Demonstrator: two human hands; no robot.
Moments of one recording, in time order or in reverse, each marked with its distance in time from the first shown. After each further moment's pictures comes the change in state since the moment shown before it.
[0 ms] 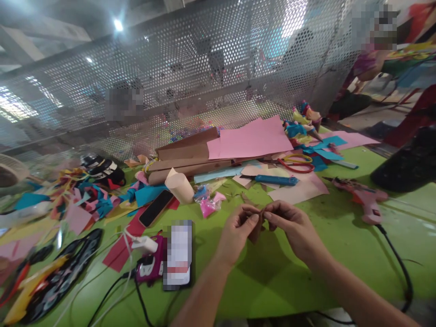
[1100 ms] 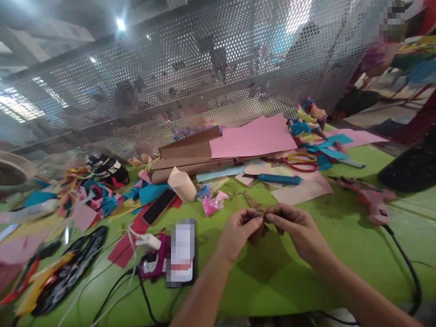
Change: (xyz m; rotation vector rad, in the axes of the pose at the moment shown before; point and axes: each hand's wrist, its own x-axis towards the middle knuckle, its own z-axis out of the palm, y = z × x) left_hand 0.002 0.001 -0.003 -0.032 -0.046 -0.163; right_hand -0.004 0.001 -0.002 -0.095 -0.012 0.005
